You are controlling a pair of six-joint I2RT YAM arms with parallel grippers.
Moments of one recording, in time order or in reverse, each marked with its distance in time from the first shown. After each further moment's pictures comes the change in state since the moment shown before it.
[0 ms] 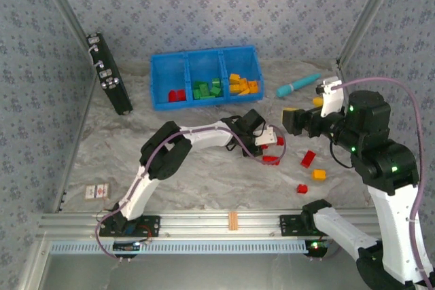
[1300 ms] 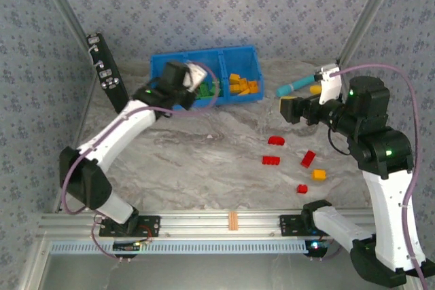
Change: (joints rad) left arm 0.451 -0.698 -0.186 -0.194 -0.332 -0.209; right arm -0.079 0.072 0.046 0.055 -0.113 -0.043
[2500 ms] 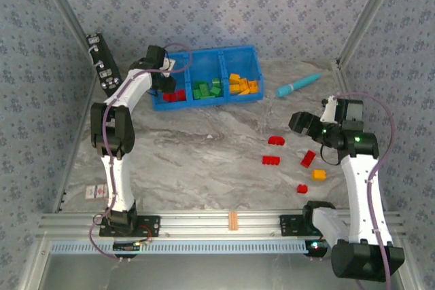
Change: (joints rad) left arm 0.316 0.571 0.397 -0.178 0.142 -0.149; right arm -0.344 -0.024 -0.550 0.080 -0.091 0.290
